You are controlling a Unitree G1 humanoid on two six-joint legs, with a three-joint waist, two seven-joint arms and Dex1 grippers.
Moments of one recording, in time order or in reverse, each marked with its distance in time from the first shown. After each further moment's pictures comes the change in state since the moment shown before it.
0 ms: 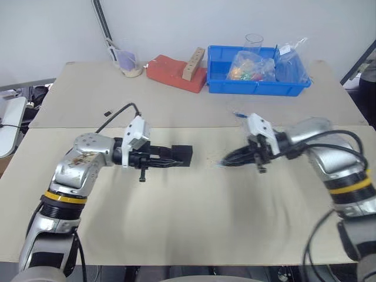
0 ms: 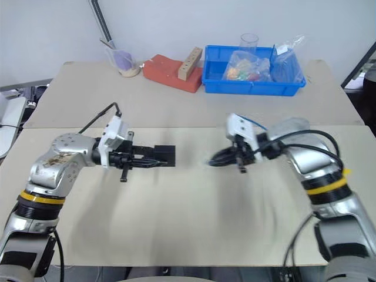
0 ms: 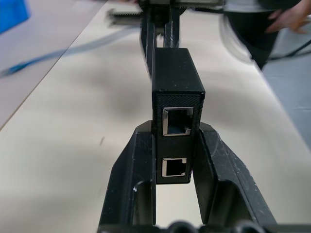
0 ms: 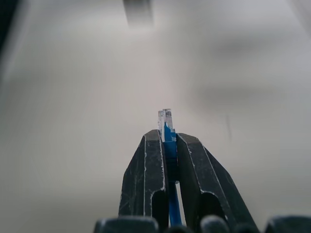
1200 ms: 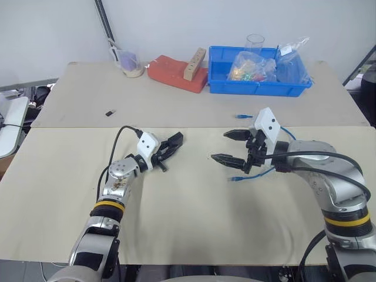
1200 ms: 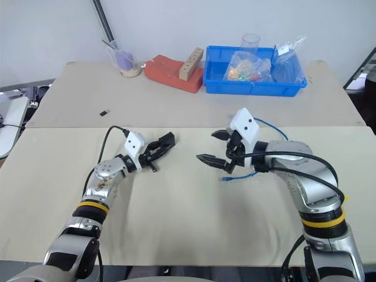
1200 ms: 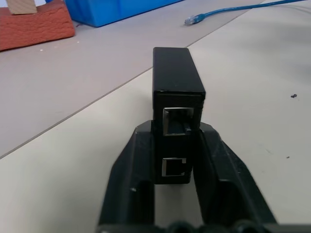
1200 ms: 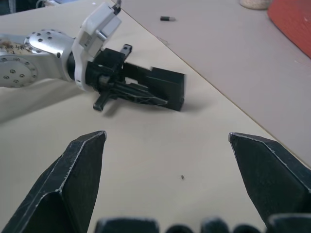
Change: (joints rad) left arm -0.022 -0.380 0.028 0.667 0.342 -0.646 0.528; right arm 0.196 0.184 -0.258 -0.476 0.199 0.348 -0.560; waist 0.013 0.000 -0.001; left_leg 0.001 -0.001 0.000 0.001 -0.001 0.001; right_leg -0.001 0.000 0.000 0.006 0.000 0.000
